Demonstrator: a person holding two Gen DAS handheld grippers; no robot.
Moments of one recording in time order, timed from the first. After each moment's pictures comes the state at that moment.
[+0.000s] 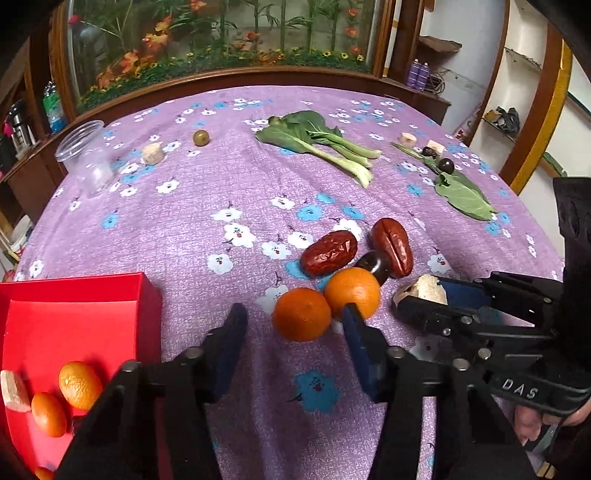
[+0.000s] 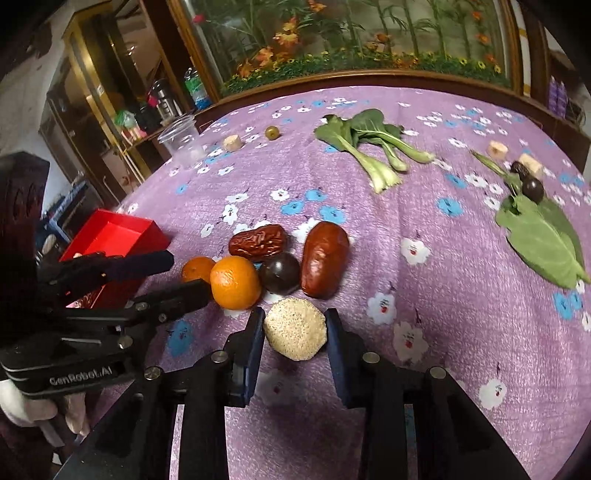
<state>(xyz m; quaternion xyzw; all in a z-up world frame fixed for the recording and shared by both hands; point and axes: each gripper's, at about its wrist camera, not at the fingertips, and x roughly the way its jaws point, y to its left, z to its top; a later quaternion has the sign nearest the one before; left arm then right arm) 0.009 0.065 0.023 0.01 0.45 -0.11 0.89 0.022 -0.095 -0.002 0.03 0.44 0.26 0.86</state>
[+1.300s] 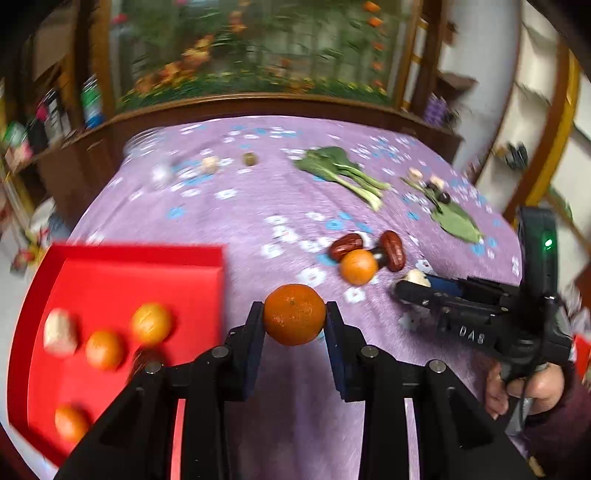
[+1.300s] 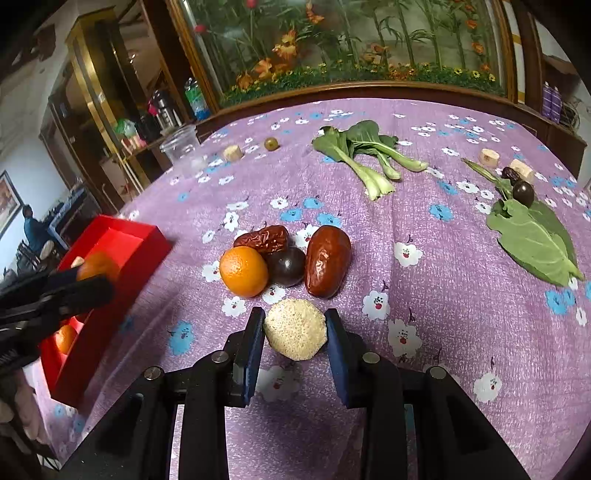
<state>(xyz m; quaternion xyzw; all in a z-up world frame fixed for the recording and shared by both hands) -0.069 0.110 0.067 -0.04 0.40 -0.05 0.91 0.011 -0.098 0.001 0.03 0.41 0.25 0.87</state>
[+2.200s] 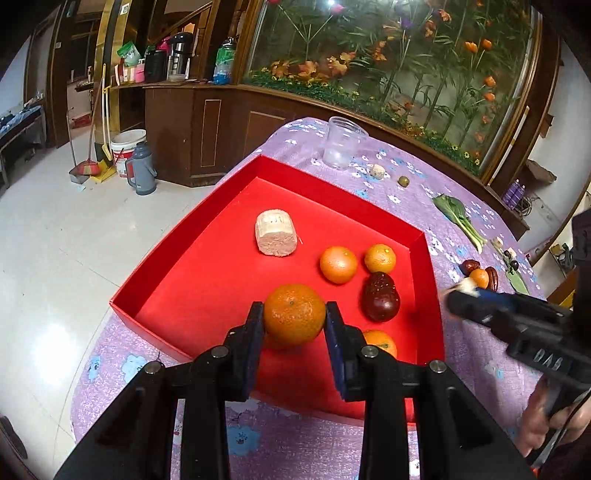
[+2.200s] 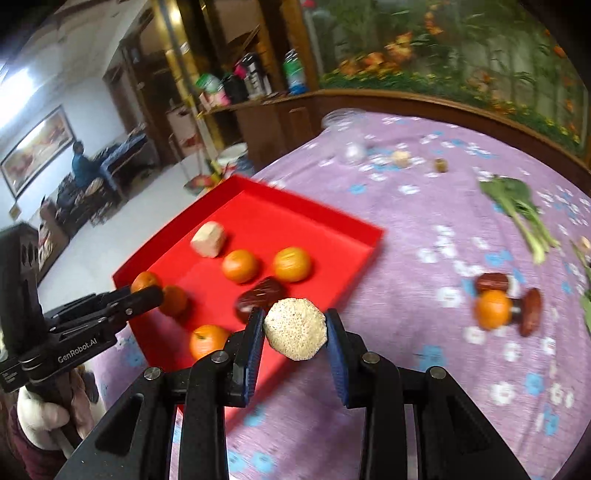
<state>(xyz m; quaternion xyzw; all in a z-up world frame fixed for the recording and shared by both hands) -0.175 0.275 0.043 -0.17 0.37 0.10 0.91 -0.065 0.082 0.053 -0.06 0.41 0.38 0.83</state>
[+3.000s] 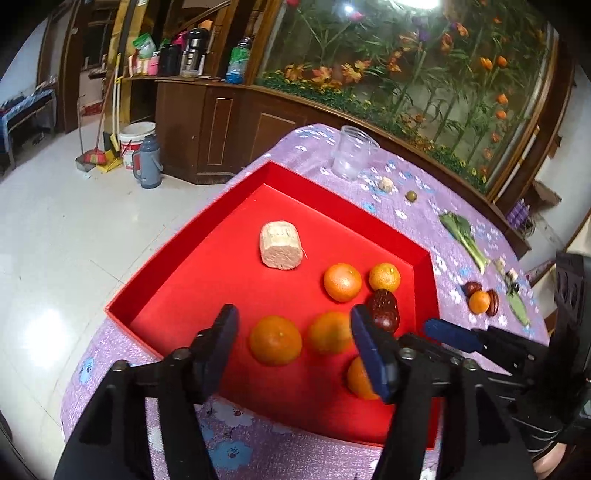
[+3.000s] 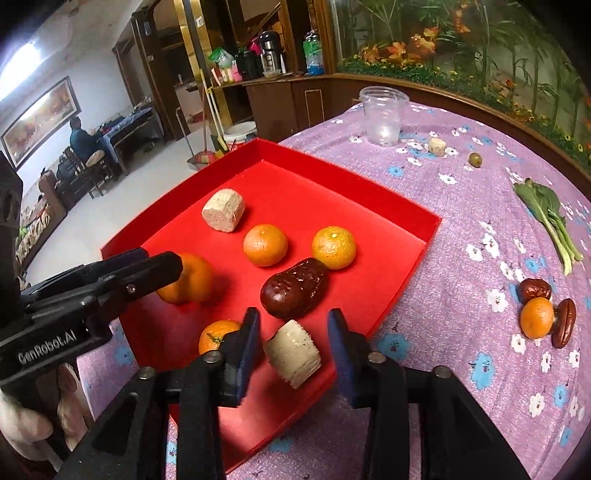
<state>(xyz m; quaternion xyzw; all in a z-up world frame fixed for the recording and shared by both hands) -0.170 0.284 0.050 -0.21 0.35 0.12 0.91 -0.072 0.120 0.029 -0.10 0.42 0.38 0.82</state>
